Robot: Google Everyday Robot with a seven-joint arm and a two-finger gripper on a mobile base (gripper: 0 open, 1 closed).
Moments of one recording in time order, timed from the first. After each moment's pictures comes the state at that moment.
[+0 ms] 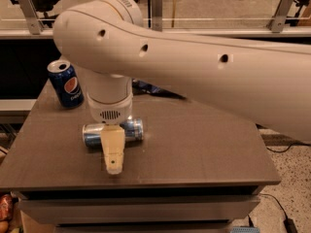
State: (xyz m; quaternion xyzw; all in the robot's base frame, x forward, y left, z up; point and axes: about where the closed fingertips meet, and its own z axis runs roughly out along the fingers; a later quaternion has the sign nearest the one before) arm 0.438 0.089 0.822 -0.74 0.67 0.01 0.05
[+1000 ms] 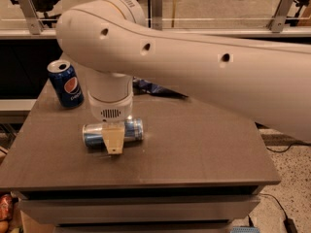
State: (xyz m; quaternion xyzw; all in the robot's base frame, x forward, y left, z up) arm 0.443 0.090 0.823 -0.74 0.67 0.01 0.06
